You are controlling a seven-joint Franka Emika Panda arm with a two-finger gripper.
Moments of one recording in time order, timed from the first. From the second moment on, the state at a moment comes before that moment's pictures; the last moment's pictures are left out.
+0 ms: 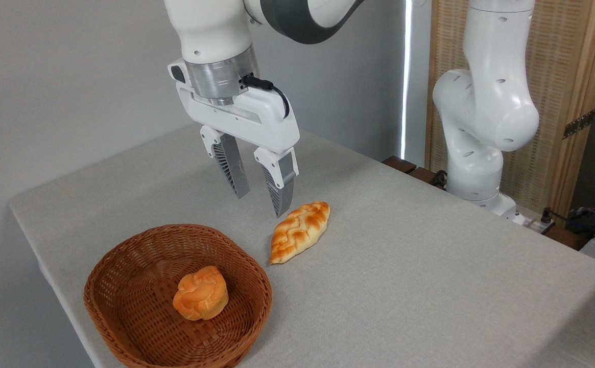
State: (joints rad) arm -0.37 -0.08 0.28 -1.85 -0.04 1.69 0.55
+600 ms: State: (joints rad) arm -0.37 -0.06 0.28 -1.85 -0.03 1.79 0.55
